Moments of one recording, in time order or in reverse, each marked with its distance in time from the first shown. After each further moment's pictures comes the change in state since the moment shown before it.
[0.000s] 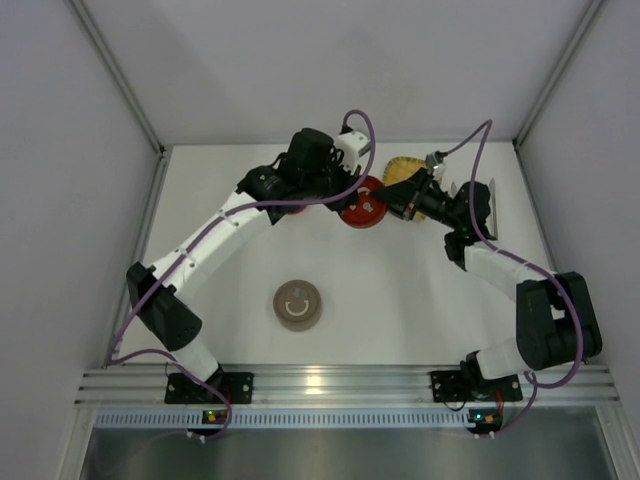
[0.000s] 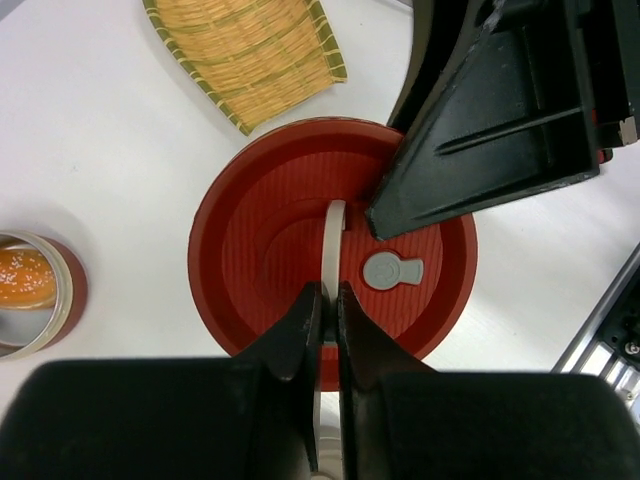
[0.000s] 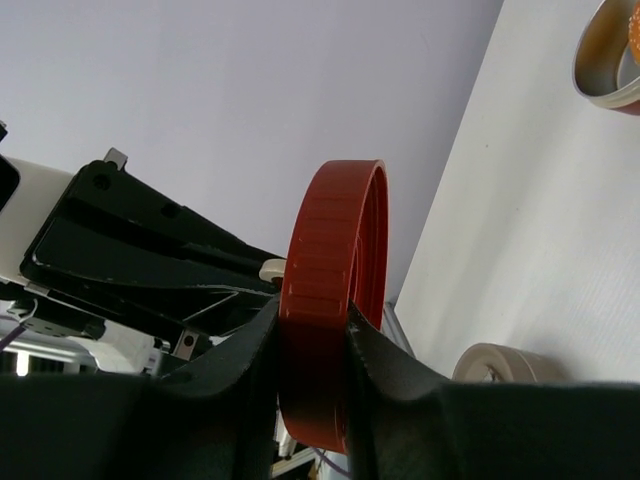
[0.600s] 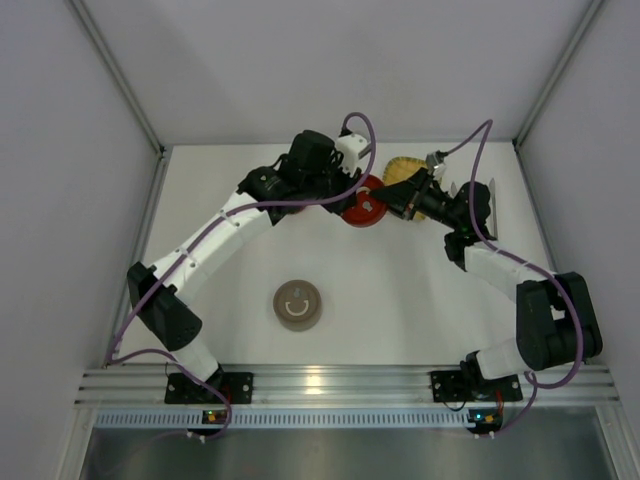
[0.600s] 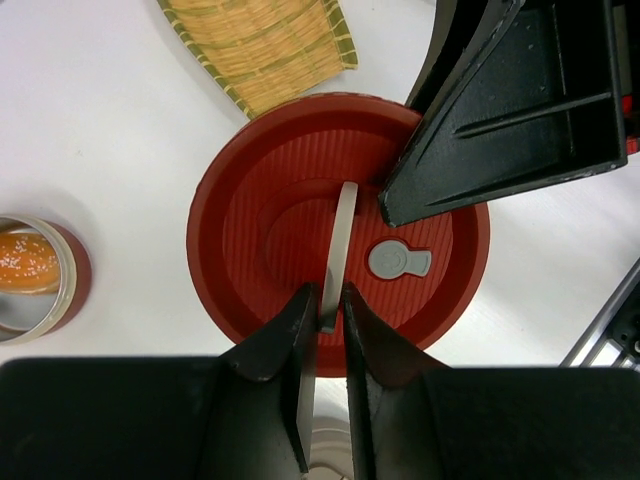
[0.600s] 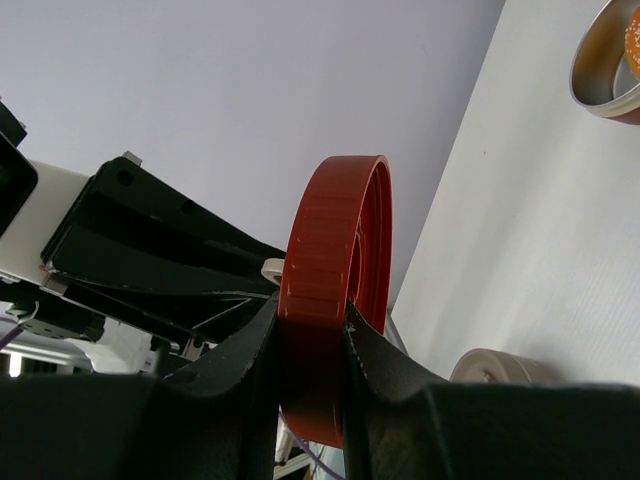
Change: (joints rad) left arm -0.002 0.000 -0.009 -0.028 -0.026 0.003; right arm -0.001 -0.002 0.000 0.002 0.010 -0.018
